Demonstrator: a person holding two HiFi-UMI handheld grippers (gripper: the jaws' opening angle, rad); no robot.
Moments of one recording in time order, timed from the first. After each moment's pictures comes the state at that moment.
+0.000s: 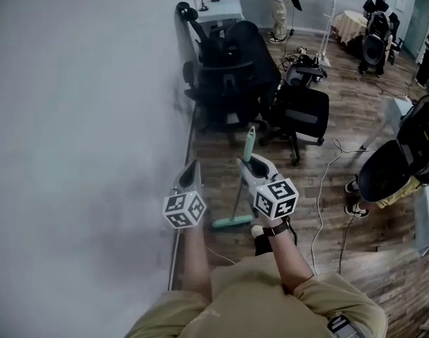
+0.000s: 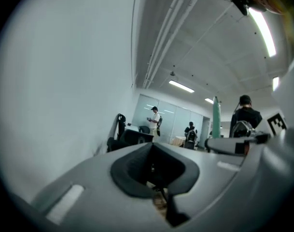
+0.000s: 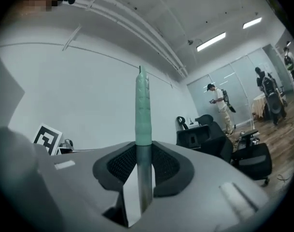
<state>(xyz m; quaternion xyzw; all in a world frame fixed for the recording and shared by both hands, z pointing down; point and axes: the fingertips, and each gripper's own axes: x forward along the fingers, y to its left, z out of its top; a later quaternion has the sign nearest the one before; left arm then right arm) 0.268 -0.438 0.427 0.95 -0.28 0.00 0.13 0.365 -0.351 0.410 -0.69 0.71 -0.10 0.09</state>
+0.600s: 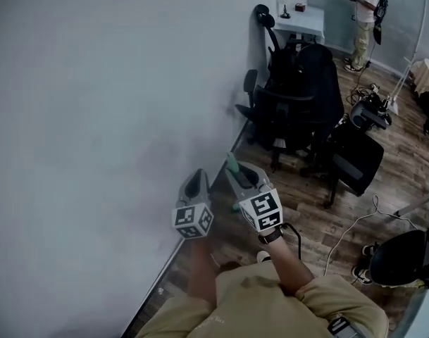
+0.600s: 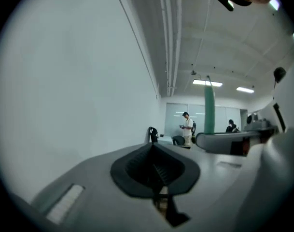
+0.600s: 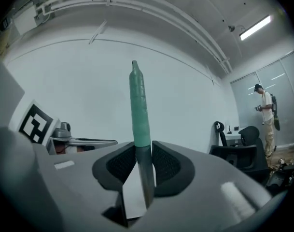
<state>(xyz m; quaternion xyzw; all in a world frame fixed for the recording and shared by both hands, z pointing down) 0.283 -0.516 0.394 0.87 -0.48 -0.01 0.05 0.366 -0.487 0.381 -0.53 0.85 -0.02 0.00</state>
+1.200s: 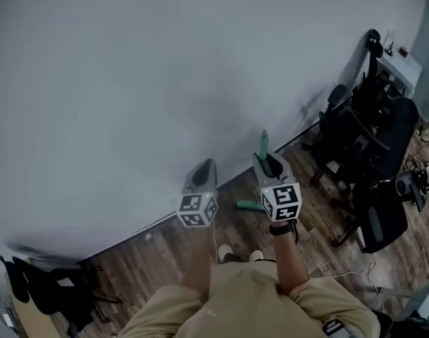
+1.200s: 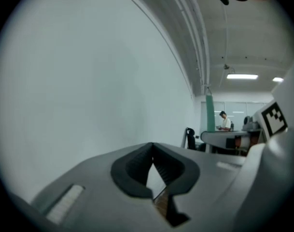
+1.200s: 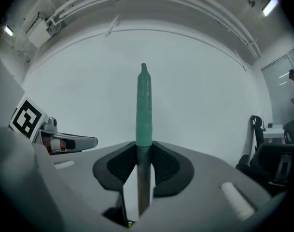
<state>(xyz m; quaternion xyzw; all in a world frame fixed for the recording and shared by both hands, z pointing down) 0.083 -0.500 0.423 0.75 -0.66 -0.02 0.08 0.213 -0.539 0.405 -0.39 0.92 -0.02 -0.03</state>
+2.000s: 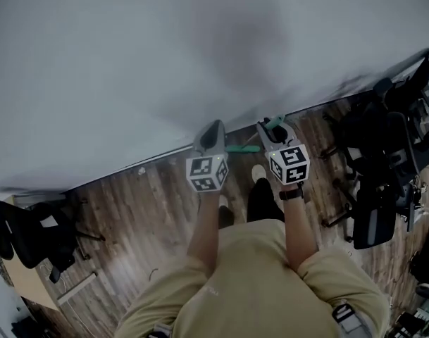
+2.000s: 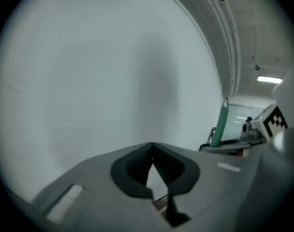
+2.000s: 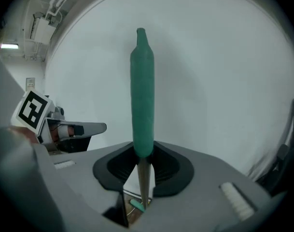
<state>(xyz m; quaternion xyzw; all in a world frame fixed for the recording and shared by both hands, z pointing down) -0.097 -0.511 0.558 0.65 -0.74 -0.06 0.17 0.008 -0.567 0.561 -0.23 0.95 -0.06 -0.19</state>
